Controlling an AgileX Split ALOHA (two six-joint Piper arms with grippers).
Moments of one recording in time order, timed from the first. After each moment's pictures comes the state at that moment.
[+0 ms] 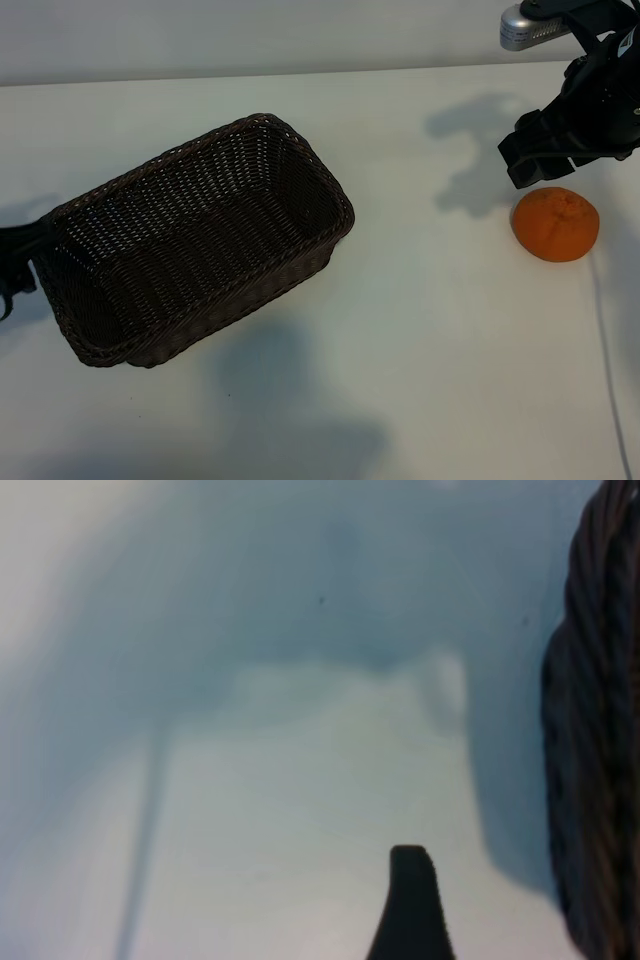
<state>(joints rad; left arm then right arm) -0.10 1.19 -0.69 0.18 0.71 -0.73 0.16 1.57 -1.27 0.15 1.01 -0.17</state>
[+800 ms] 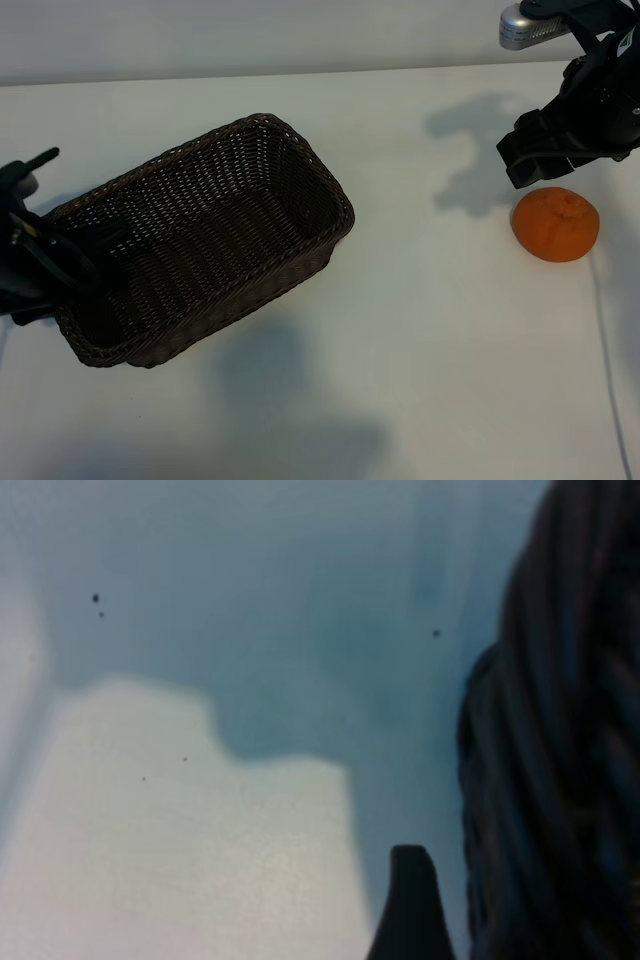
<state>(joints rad) -0.09 1.56 -0.69 -0.02 0.42 -0.60 0.16 1.57 -1.27 0.16 1.01 -0.17</state>
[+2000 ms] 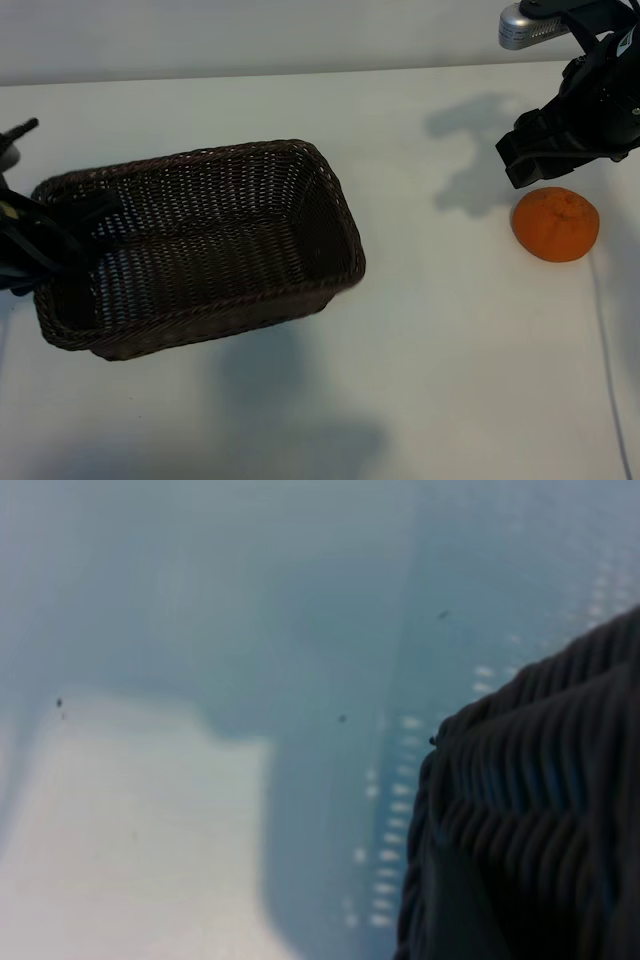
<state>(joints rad) -0.09 1.43 -0.69 -0.05 0.38 -0.56 0.16 1.57 -1.27 0.17 1.01 -0.17</state>
